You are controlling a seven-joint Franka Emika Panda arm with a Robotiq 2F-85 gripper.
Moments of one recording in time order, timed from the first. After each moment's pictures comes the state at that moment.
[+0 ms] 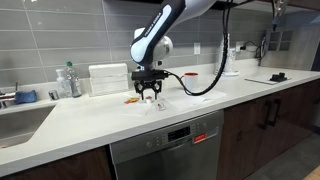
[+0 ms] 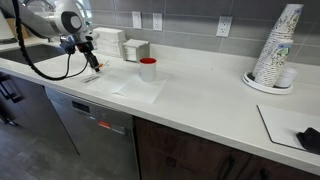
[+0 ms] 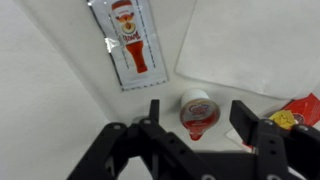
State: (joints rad) arm 0.25 0.52 0.07 -1.72 -0.22 2.38 0.85
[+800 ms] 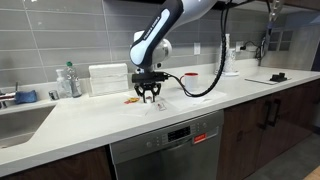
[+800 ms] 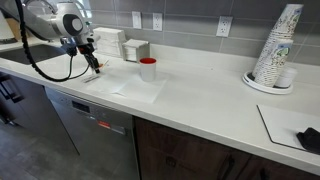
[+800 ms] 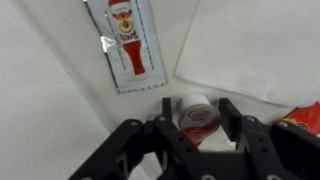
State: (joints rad) arm 0.26 0.55 0.07 -1.70 -0.21 2.38 0.82
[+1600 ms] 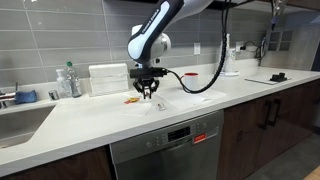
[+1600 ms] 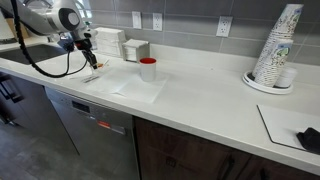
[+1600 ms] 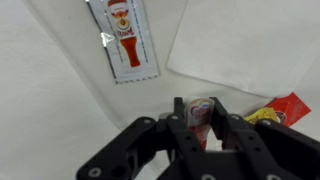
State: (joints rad) arm 0.28 0.51 0.06 -1.70 -0.21 2.36 0.82
